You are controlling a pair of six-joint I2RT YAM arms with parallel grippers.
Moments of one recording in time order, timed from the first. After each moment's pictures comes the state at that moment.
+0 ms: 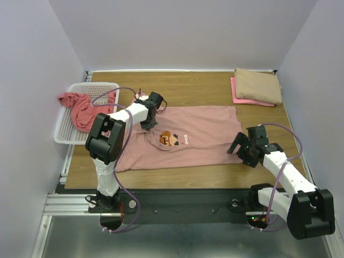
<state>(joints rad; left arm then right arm) -0.46 1.92 1.30 -0.62 -0.38 -0.73 0.13 1.00 0.51 -0.58 0.01 0.70</state>
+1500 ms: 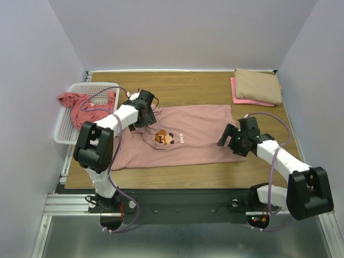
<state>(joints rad) -0.40 1.78 1.24 -0.61 -0.34 -0.71 0.20 1.17 0.61 -0.42 -0.08 0.65</state>
